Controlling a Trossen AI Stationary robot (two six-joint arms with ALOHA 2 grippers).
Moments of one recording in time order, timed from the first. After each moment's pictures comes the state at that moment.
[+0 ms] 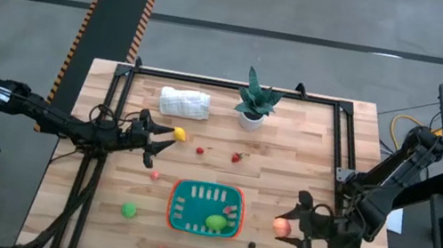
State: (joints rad) left arm -0.12 0.80 0.03 0.83 -0.43 -0.07; right arm 0.92 1.16 0.86 -0.38 0.65 0.61
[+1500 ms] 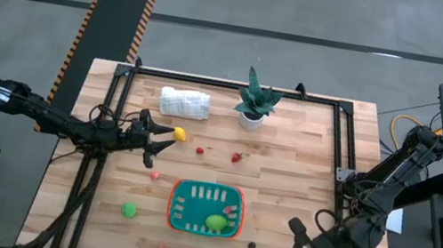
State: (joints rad) left arm -0.12 0.80 0.03 0.83 -0.43 -0.07; right arm 0.92 1.15 0.86 0.13 0.16 0.28
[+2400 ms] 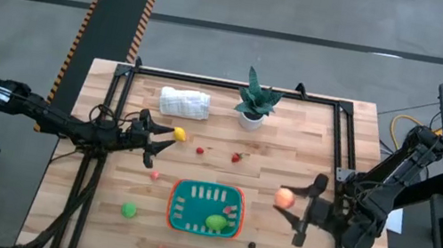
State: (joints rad) left arm -0.12 0.80 0.03 0.83 -0.43 -0.07; right arm 0.92 1.15 0.86 -0.05 1.20 0.25
